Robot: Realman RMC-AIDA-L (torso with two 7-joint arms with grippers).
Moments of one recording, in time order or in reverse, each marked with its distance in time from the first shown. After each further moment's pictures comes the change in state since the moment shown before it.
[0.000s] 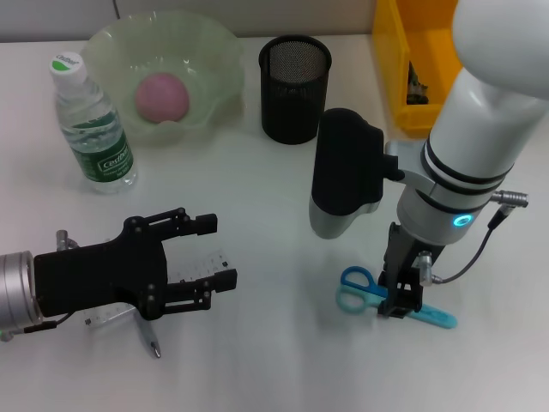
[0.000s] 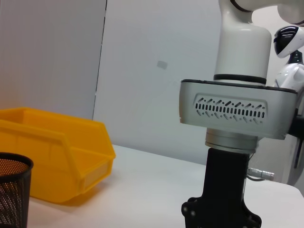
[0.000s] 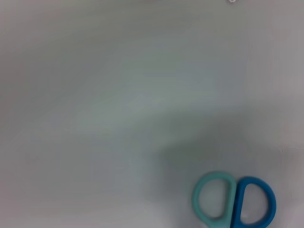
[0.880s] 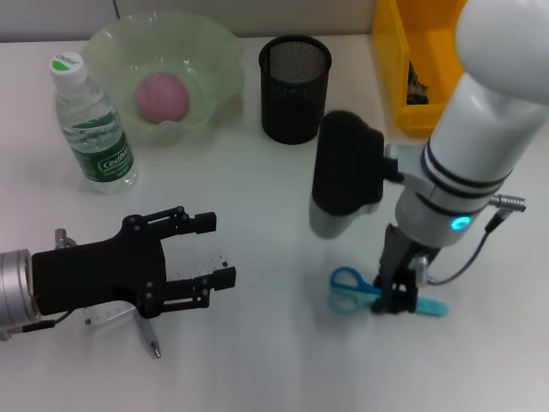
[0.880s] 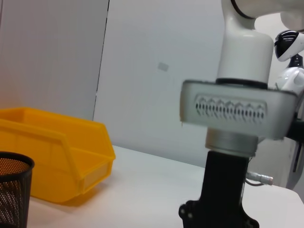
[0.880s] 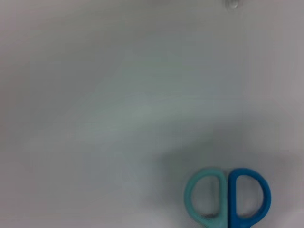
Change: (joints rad) left arm 0.000 0.002 0.000 0.006 -0.003 0.007 -0.024; right arm -0.019 0.000 0.010 -0.012 0.009 0.021 0.003
